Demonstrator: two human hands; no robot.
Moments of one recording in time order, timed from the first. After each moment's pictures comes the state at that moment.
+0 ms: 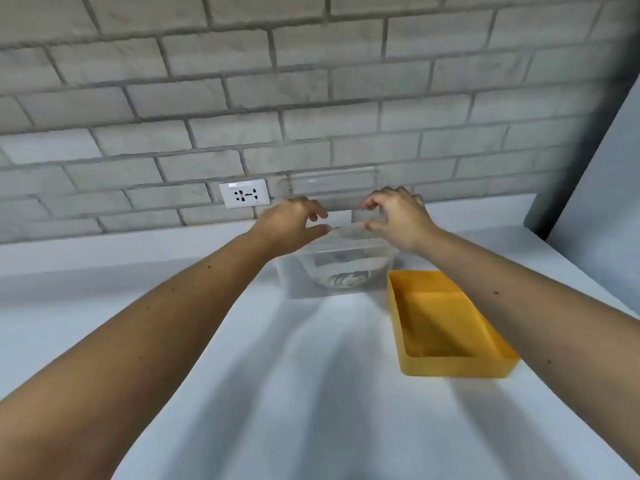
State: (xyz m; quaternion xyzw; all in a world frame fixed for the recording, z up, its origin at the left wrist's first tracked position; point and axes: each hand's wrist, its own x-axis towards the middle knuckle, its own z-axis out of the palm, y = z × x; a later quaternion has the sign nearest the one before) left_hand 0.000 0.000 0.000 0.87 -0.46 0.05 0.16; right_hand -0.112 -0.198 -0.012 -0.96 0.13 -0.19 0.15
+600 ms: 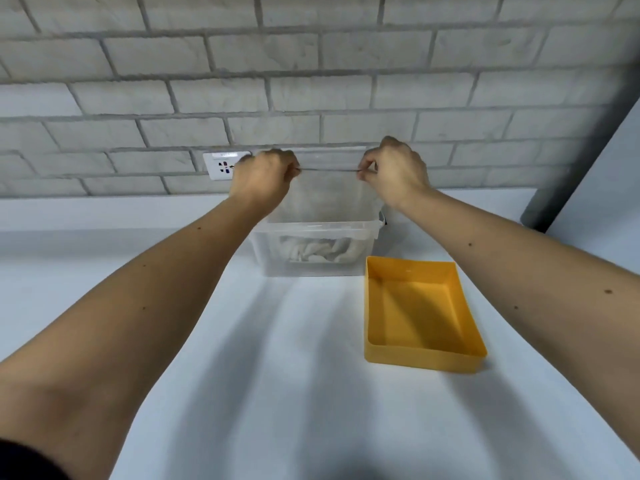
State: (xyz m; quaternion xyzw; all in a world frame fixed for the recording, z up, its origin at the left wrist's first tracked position) left_hand -0.003 -0.038 0.006 0.90 -0.34 0.22 0.14; right_hand -0.100 -0.236 0.011 -0.95 0.16 -0.25 0.12
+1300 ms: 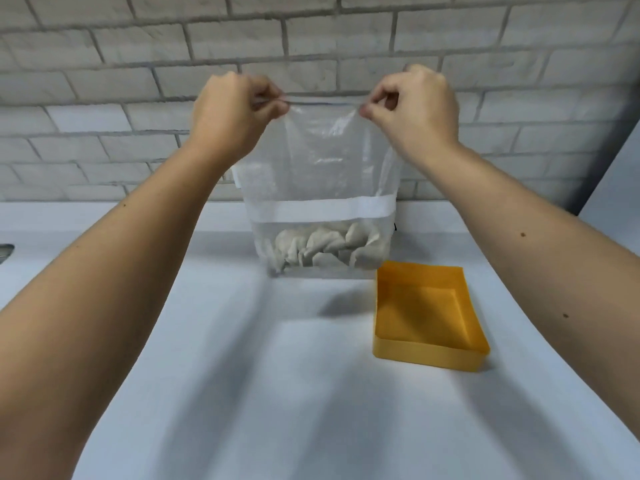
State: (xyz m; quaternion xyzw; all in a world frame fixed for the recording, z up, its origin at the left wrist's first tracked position) left_hand -0.069 0.026 0.118 0.85 -0.33 0.28 0.30; right_hand -0.156 -0.196 0.105 -0.88 0.08 -0.45 0.14
